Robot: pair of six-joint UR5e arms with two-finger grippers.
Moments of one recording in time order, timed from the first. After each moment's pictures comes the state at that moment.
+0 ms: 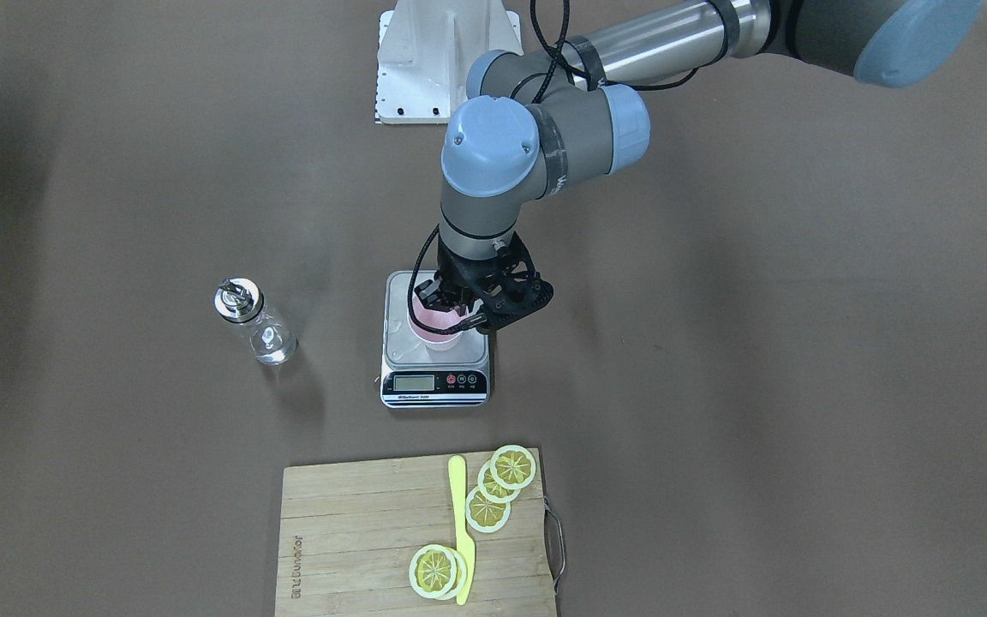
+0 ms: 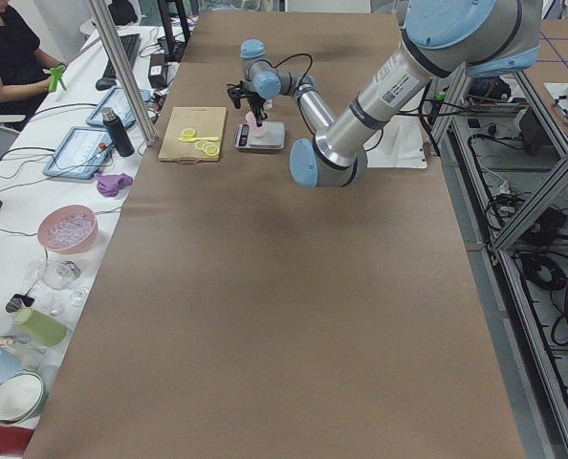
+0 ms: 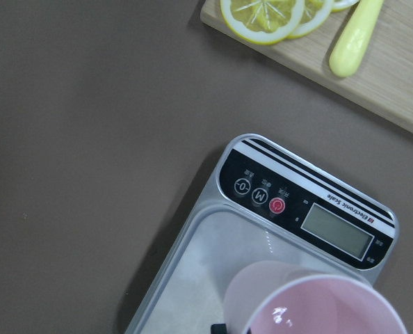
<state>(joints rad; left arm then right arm) -0.64 -2.55 -1.34 -1.62 -2.03 -1.62 1.56 -1.66 1.90 -1.69 2.43 0.12</state>
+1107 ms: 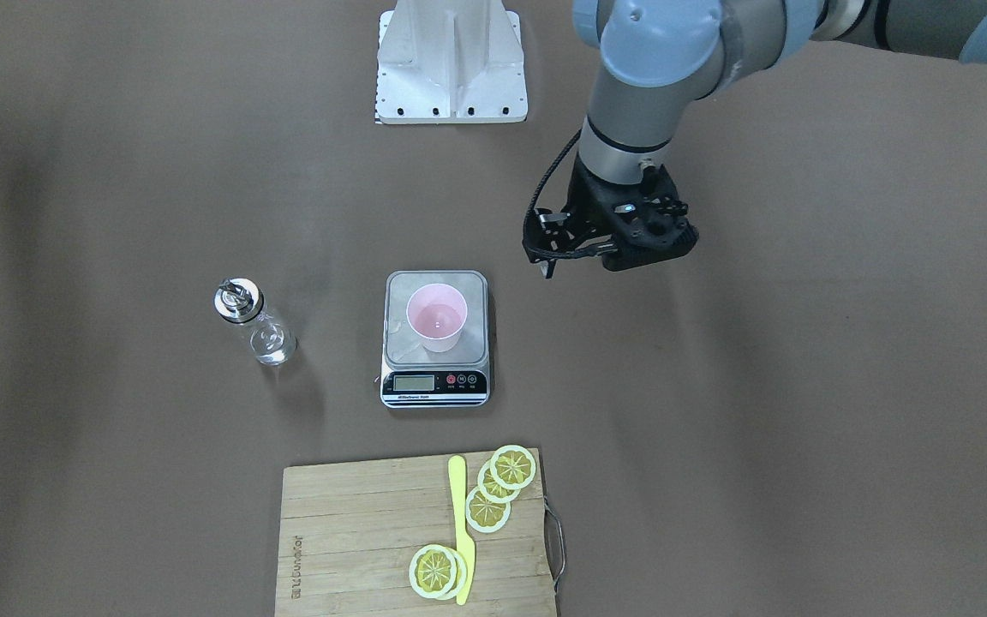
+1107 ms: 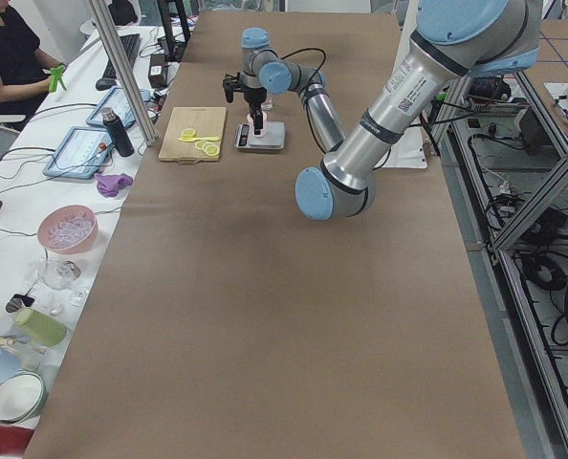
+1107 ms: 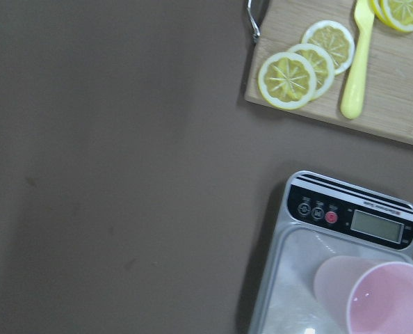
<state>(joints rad) -0.79 -2.27 -1.81 -1.35 -2.02 -1.23 1.45 -1.59 2.09 -1.70 2.43 0.22</state>
